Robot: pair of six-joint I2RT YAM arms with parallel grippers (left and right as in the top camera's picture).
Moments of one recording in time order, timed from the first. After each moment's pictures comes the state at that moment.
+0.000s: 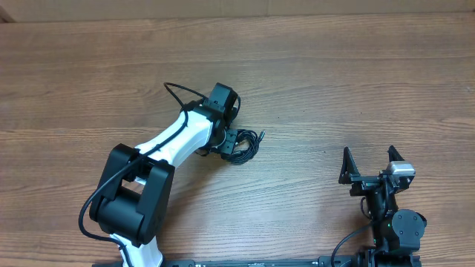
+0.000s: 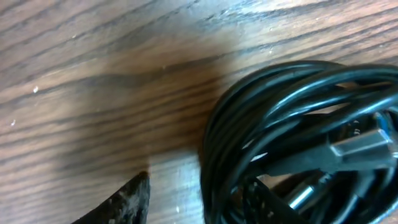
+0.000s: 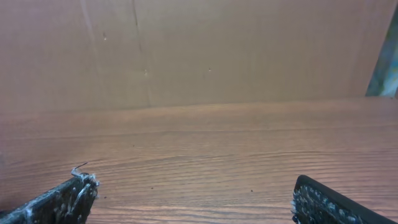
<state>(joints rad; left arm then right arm) -0.45 1.90 1.19 -0.68 0.04 -0.16 -0.08 0.01 0.02 -0.02 -0.12 0.07</state>
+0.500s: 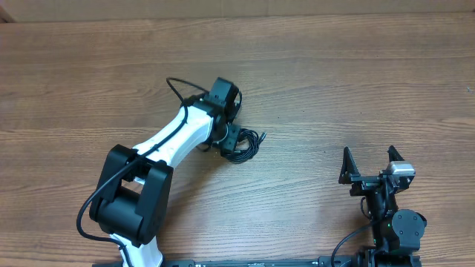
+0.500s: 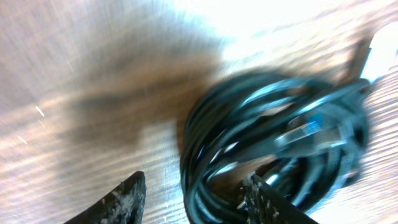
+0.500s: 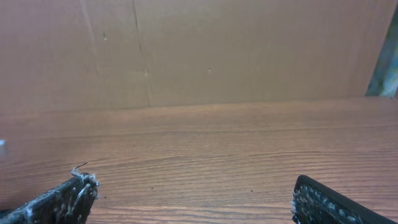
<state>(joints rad) -0.45 1.90 1.27 -0.75 0.08 -0.11 -0.08 0.01 0.02 -0.02 -0.12 0.07</state>
